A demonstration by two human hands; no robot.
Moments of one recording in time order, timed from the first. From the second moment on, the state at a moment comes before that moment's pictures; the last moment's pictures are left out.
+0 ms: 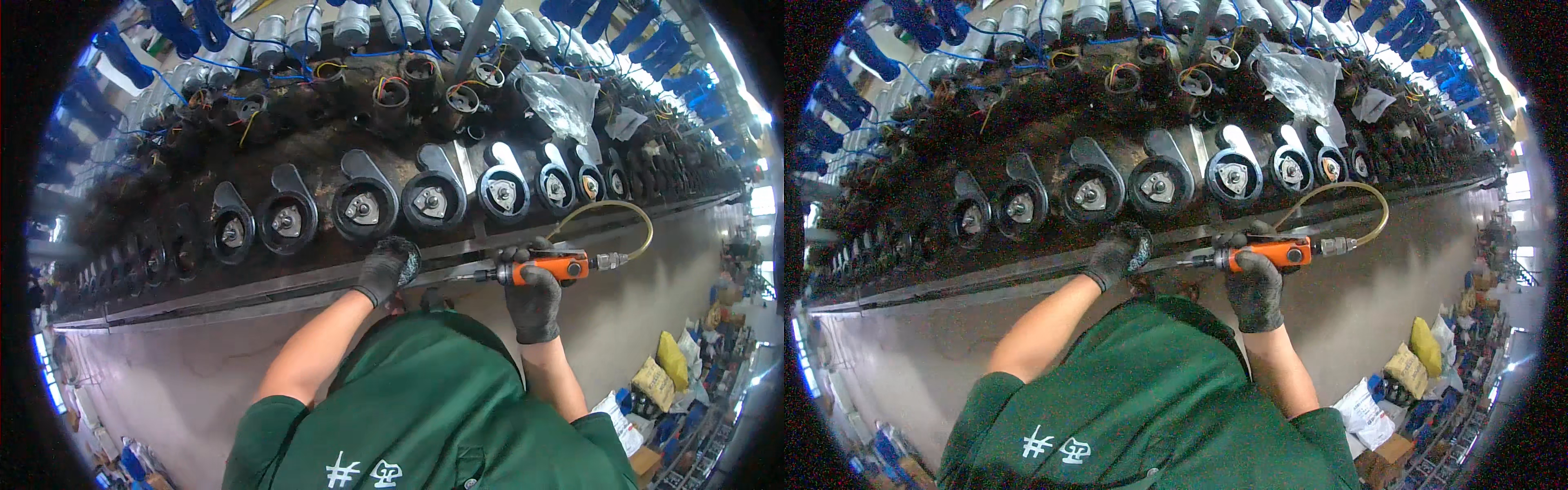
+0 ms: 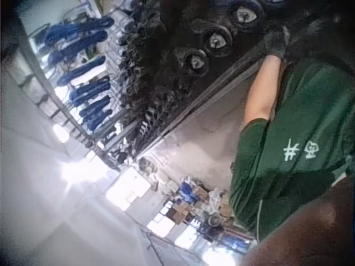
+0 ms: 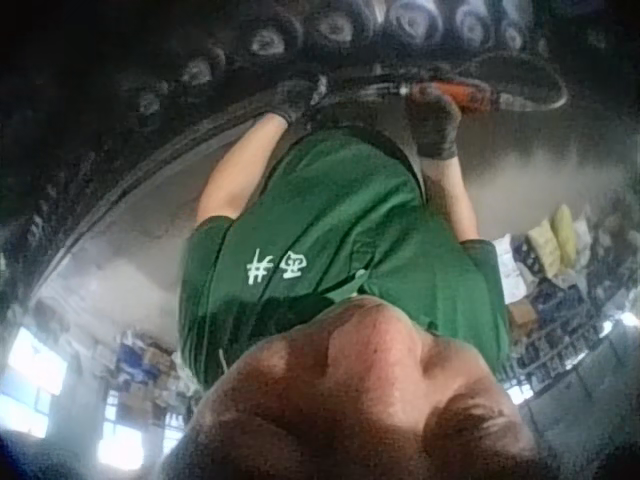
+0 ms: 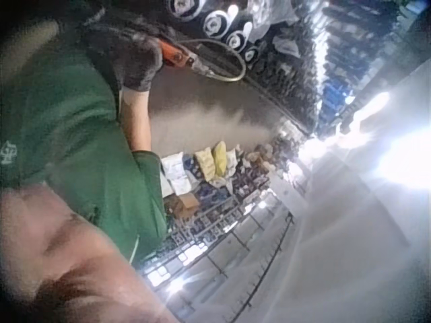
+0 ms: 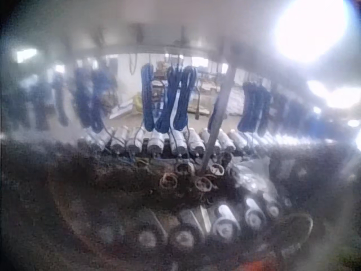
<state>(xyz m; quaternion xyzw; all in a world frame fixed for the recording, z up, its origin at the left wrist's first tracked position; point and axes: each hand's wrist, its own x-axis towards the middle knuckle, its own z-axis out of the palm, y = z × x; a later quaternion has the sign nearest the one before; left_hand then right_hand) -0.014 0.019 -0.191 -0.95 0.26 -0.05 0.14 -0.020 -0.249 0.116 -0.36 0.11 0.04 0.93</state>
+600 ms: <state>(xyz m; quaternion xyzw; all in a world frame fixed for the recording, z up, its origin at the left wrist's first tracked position) 0.001 0.024 -0.079 -0.70 -0.17 0.21 -0.66 -0.006 -0.286 0.109 -0.31 0.15 0.01 0.94</state>
